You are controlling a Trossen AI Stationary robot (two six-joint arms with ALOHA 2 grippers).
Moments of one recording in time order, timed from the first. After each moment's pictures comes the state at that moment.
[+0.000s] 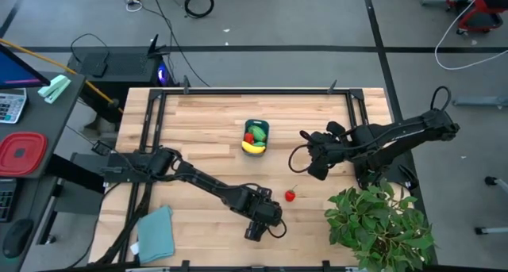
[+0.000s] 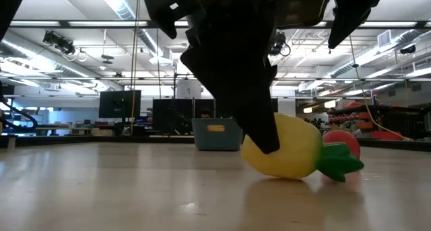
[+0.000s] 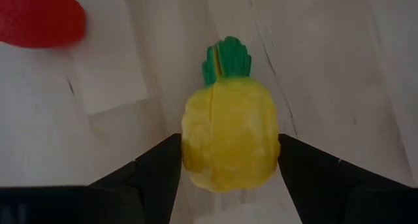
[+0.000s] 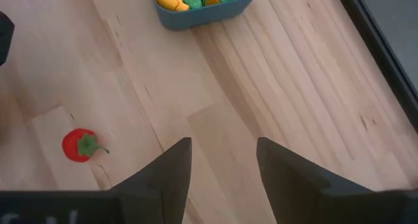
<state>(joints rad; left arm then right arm) -0.39 2.26 1.78 -0.65 -0.05 -0.12 0.24 1.25 1.17 -1.16 0.43 0.63</state>
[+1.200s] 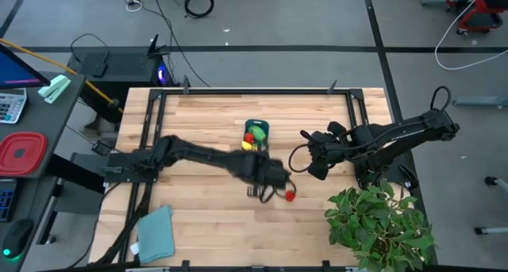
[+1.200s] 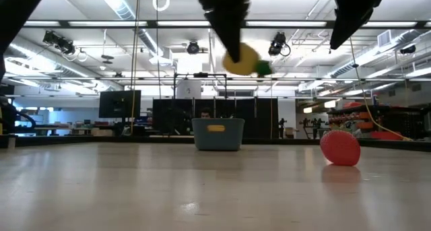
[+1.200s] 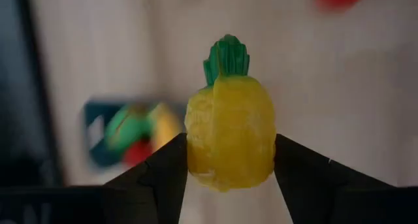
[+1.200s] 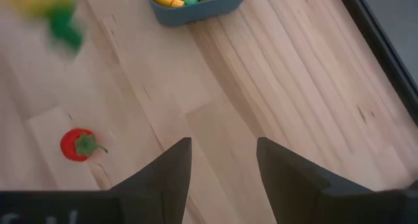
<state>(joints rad) -0.23 2.24 2.21 -1.30 -0.44 -0.04 0.24 1.25 1.17 -1.18 0.43 0.65</state>
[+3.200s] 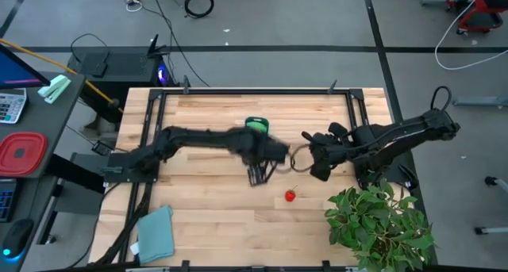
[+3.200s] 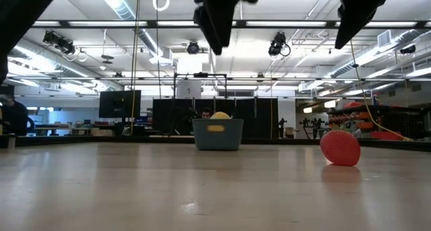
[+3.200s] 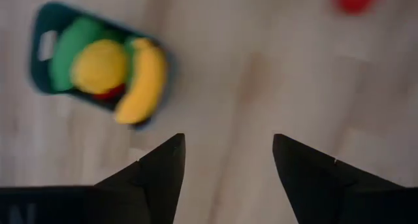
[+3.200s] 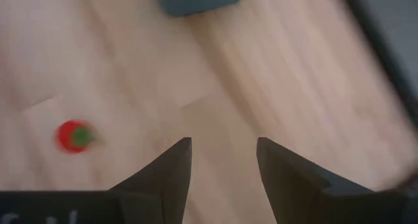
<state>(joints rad) -0.10 2.23 2.36 -1.53 -0.17 -0.30 0.26 1.24 1.16 -1.21 0.42 0.65</state>
